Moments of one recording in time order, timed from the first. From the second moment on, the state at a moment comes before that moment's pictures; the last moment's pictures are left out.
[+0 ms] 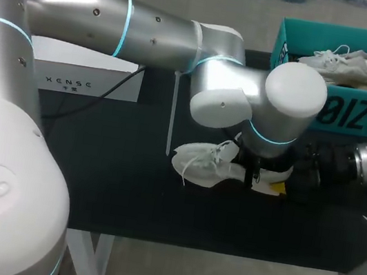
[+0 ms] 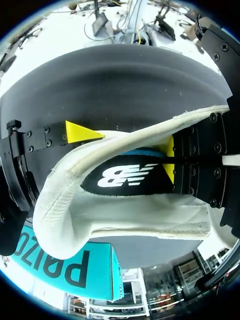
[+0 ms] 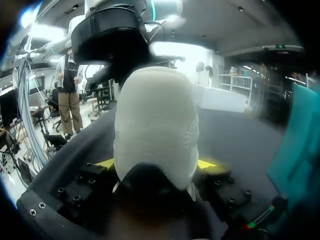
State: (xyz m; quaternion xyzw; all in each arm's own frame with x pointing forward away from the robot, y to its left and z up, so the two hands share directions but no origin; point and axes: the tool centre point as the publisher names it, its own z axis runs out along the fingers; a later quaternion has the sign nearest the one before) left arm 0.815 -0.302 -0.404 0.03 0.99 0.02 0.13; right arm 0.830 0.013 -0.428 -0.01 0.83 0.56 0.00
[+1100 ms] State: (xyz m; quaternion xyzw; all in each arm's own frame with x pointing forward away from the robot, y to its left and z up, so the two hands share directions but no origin) left arm 0.813 -0.299 -0.339 0.02 0.98 -0.01 0.17; right arm 0.829 0.013 -0.428 -0.01 0.83 0.56 0.00
